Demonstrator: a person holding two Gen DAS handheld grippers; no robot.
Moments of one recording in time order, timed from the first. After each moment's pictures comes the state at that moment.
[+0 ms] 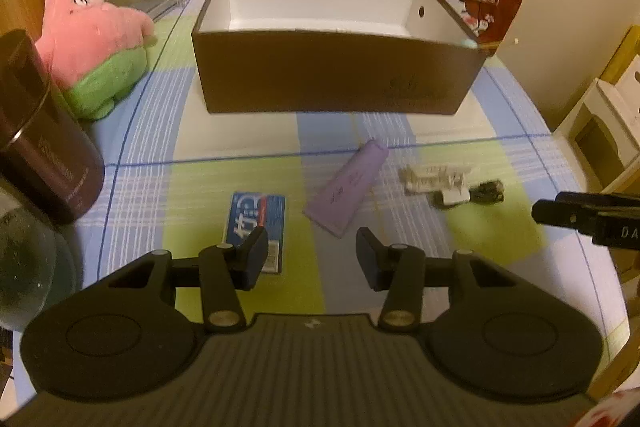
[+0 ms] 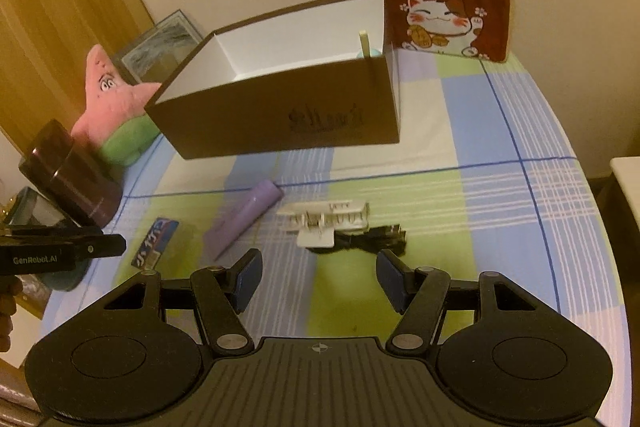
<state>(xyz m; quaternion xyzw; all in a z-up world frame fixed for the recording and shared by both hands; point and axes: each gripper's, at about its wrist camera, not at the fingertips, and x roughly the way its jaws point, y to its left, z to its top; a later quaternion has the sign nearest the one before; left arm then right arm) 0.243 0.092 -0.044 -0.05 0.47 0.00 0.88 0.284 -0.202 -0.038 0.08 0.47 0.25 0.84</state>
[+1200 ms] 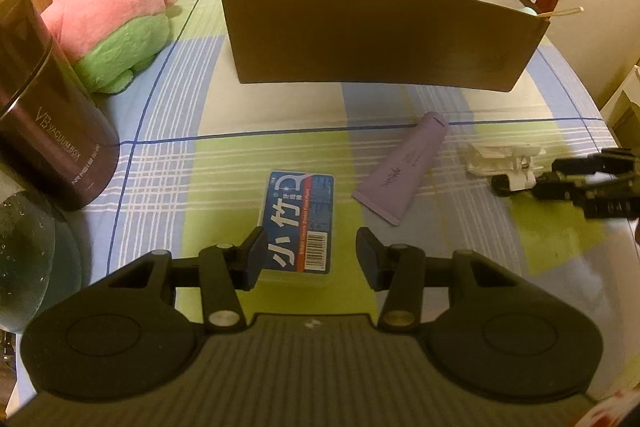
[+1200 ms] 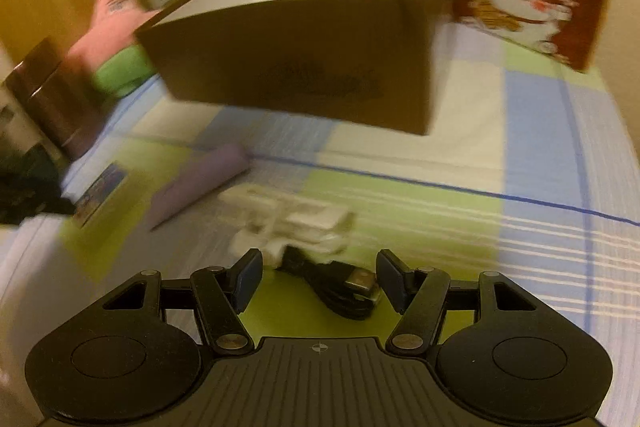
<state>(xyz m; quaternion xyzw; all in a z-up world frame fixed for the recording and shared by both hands) 0.264 0.110 -0.086 -0.03 0.50 0.05 0.87 0.349 -0.183 -0.120 -0.02 0.47 0.37 0.80</state>
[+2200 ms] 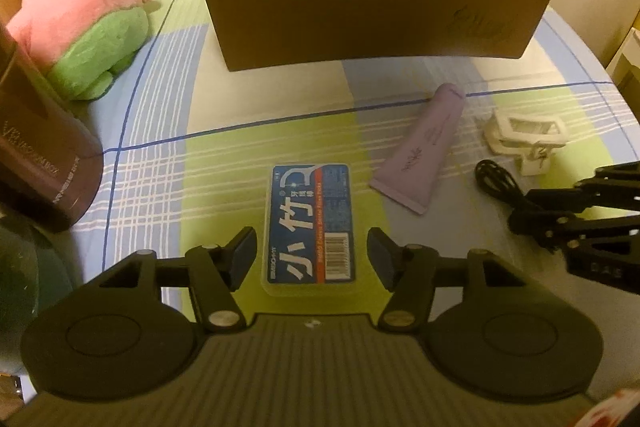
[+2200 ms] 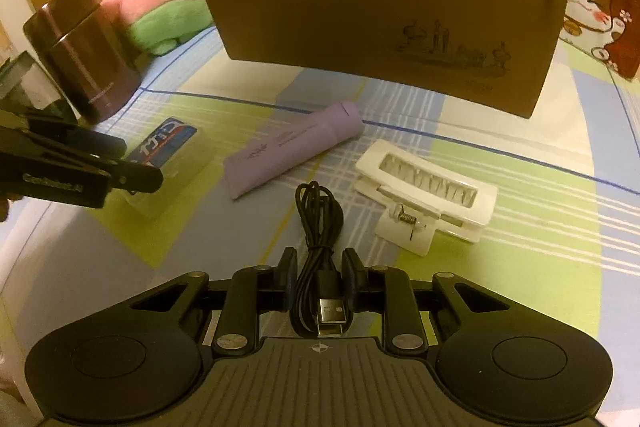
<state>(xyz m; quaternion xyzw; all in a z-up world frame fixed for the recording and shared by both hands) 0.282 0.117 -0.116 0.01 0.51 0.03 0.86 0.301 -0.110 -0.129 -0.04 0.48 0.34 0.81</state>
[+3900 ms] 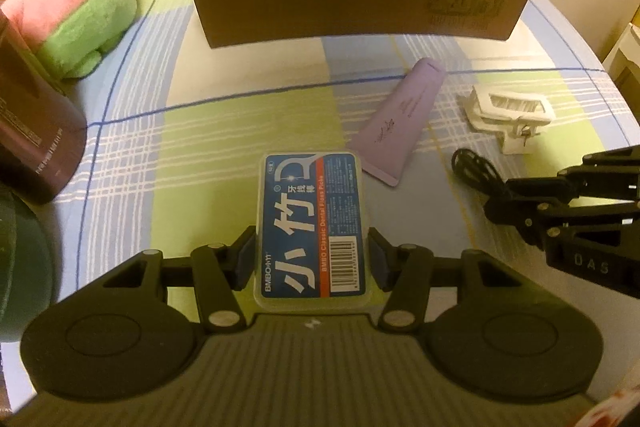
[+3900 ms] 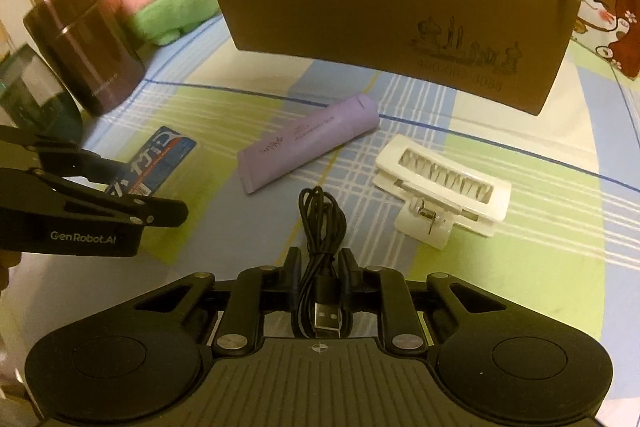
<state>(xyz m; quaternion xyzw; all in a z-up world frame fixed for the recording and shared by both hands) 0.268 0.099 -0.117 0.00 0.52 0.03 0.85 0.294 -0.099 -0.115 -0.05 0.50 0.35 0.79</state>
